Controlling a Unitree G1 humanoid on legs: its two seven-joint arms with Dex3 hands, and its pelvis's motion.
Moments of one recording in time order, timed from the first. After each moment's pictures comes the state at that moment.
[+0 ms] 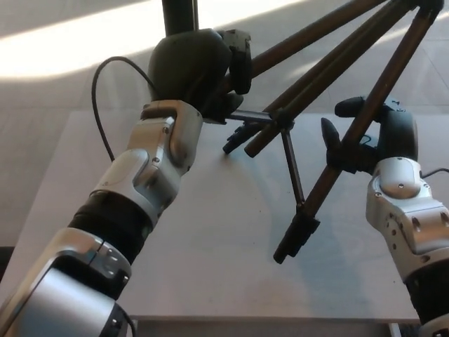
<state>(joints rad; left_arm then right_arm) -1.05 0.20 -0.34 0.79 0.67 -0.02 0.33 -0.79 -0.19 0.07 0.51 0.12 0.33 -0.42</state>
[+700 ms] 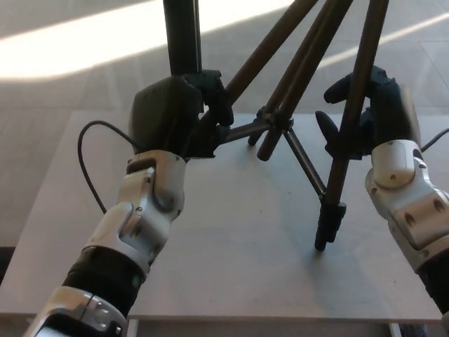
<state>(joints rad) -0.82 0.15 -0.21 0.67 0.62 -0.05 0.42 -0.84 -0.31 0.31 0.50 -0.01 0.31 -0.42</state>
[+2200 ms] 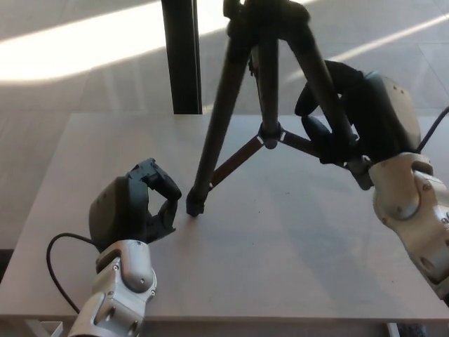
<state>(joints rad) -0.53 0.10 -0.09 0.64 0.54 0.00 0.48 -0.74 -0.41 0.37 0.31 -0.31 0.06 -0.35</state>
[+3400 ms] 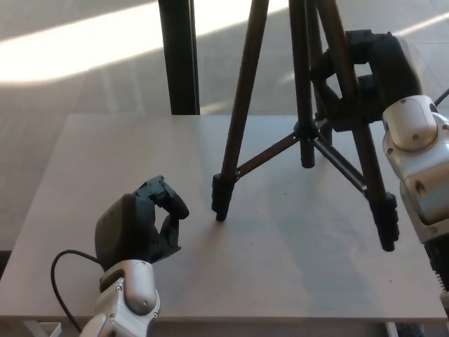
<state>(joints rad) -0.43 0.12 -0.16 0.55 0.51 0.01 0.49 -0.88 -0.28 0.13 0.33 -0.21 0.44 -0.10</state>
